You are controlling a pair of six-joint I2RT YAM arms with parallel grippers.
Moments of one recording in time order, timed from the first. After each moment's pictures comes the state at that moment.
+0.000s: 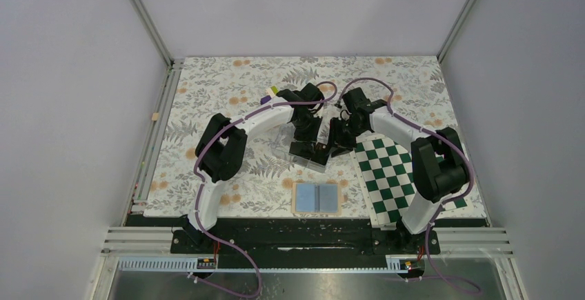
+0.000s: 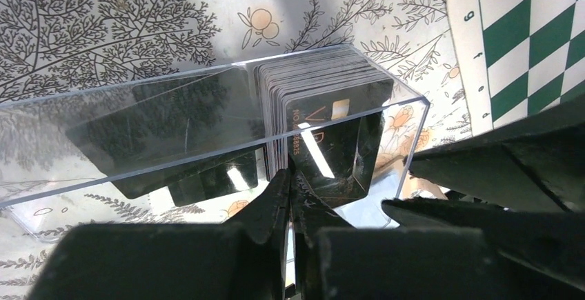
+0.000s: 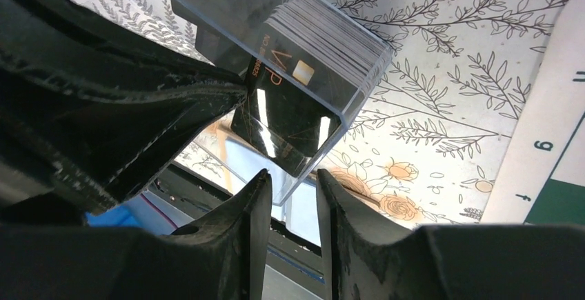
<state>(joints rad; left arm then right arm) -0.72 2.13 1.74 -0.86 0.29 -0.42 0.41 1.73 1.17 -0.69 -0.45 0.47</state>
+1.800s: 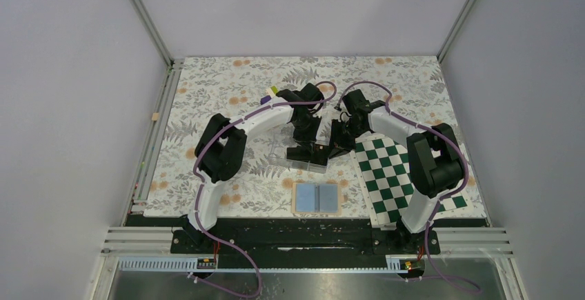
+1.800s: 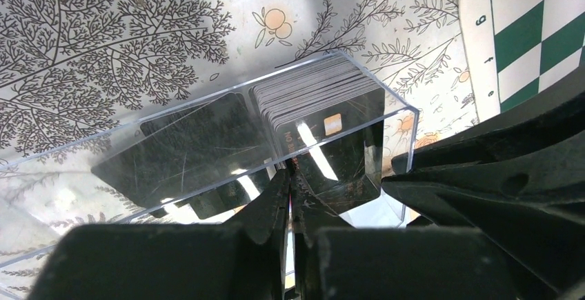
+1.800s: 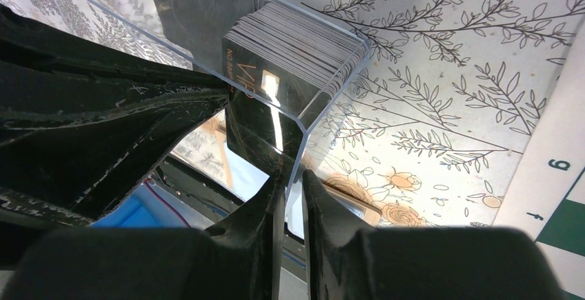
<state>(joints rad) -0.72 2.13 1.73 -0.86 0.27 -0.43 0.40 1.78 1.16 -0.67 -0.50 0.48</state>
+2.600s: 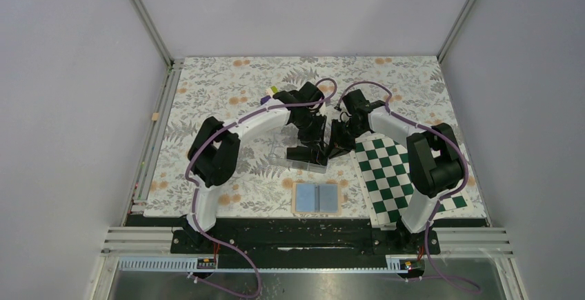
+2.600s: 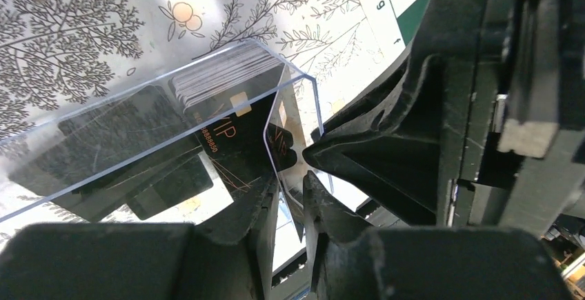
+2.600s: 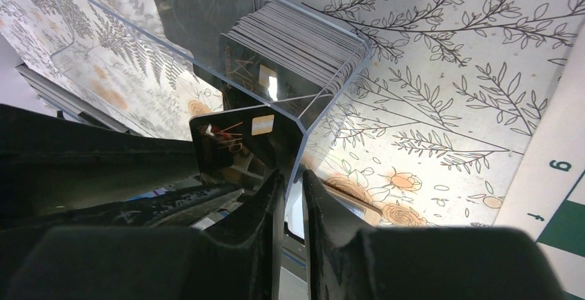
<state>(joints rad) -0.74 2.05 1.68 -0.76 0.38 -0.48 0.40 1.78 1.16 -0.67 -0.50 0.48</state>
